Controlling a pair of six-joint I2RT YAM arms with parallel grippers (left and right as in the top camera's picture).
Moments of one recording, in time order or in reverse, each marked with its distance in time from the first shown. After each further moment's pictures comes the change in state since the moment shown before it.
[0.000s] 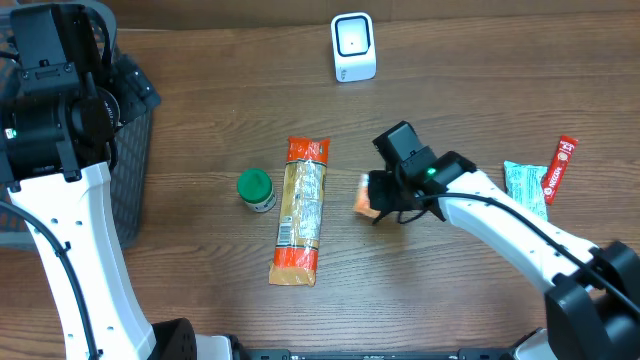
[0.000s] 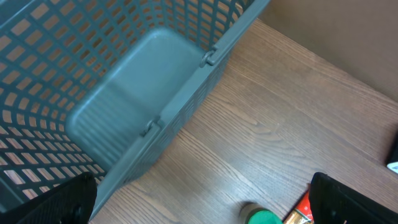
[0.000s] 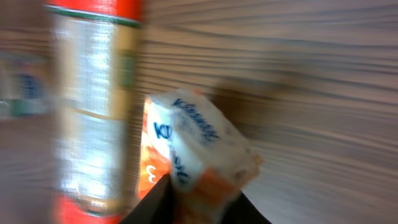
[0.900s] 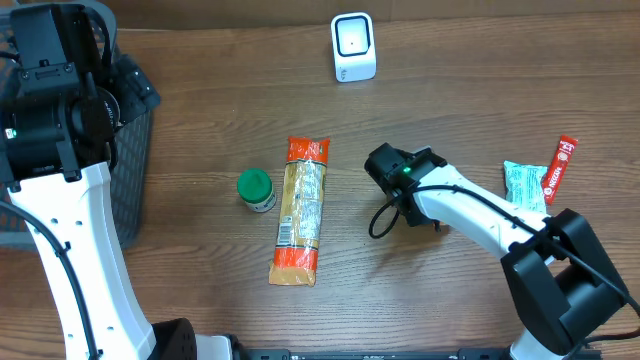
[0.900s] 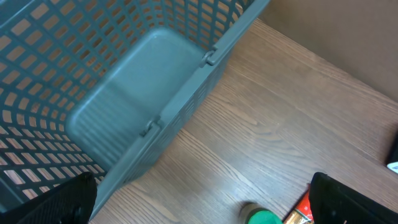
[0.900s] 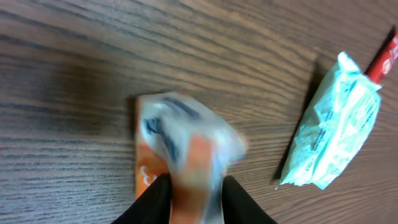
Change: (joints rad) left arm 0.000 0.000 0.000 0.000 0.000 0.000; right arm 0.036 0.157 0.025 -0.308 0.663 -0.166
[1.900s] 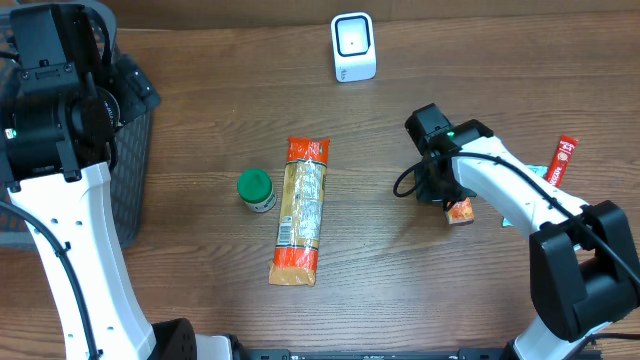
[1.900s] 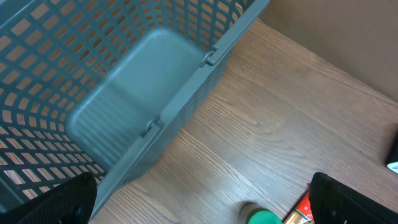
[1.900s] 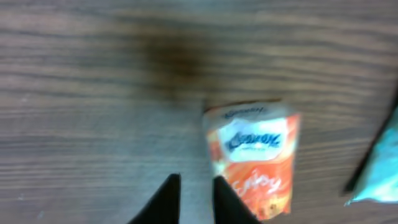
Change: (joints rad) left arm 0.000 0.000 0.000 0.000 0.000 0.000; right arm -0.216 0.000 0.085 0.013 -0.404 -0.021
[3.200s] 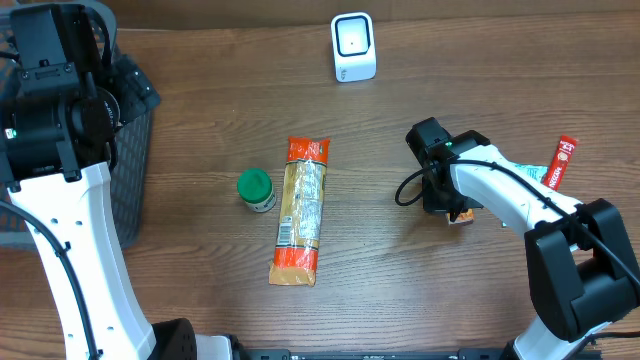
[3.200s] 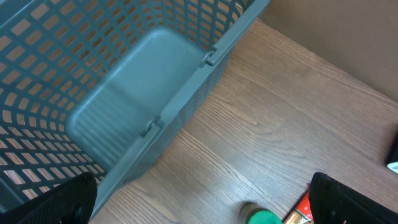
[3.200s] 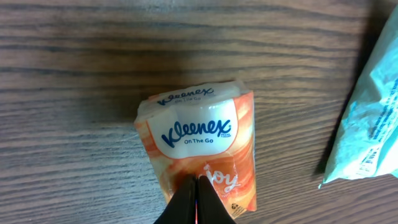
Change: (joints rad) left arm 0.000 0.000 0.000 0.000 0.000 0.000; right arm 0.002 0.001 -0.079 0.011 0.128 0.077
